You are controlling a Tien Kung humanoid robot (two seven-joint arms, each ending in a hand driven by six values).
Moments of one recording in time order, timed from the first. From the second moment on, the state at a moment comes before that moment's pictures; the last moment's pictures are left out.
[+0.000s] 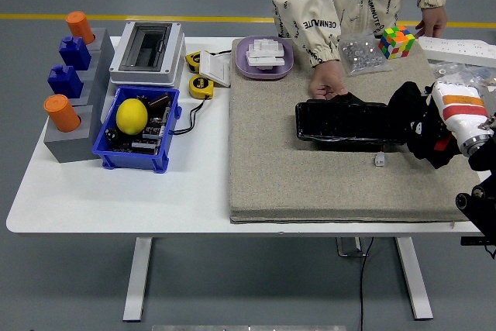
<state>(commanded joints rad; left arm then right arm) -0.06 0.21 -1.37 -0.23 1.06 0.01 0.15 0.58 -0.39 0.77 0.83 -1.95 -0.51 -0.07</state>
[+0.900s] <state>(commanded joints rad) -0.06 0.21 -1.37 -0.23 1.06 0.01 0.15 0.65 -0.27 0.66 0.83 -1.93 -0.51 -0.07</state>
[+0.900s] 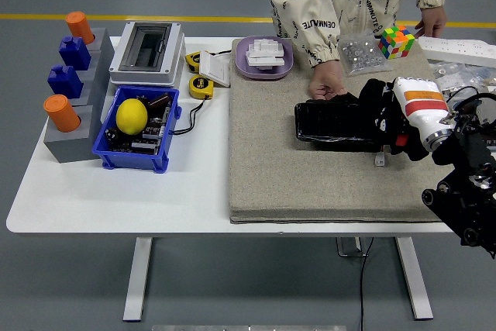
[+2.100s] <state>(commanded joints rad) -0.06 0.22 -1.35 -0.23 1.05 0.01 0.15 0.75 -0.06 0.47 0.87 -1.90 -0.52 -0.07</state>
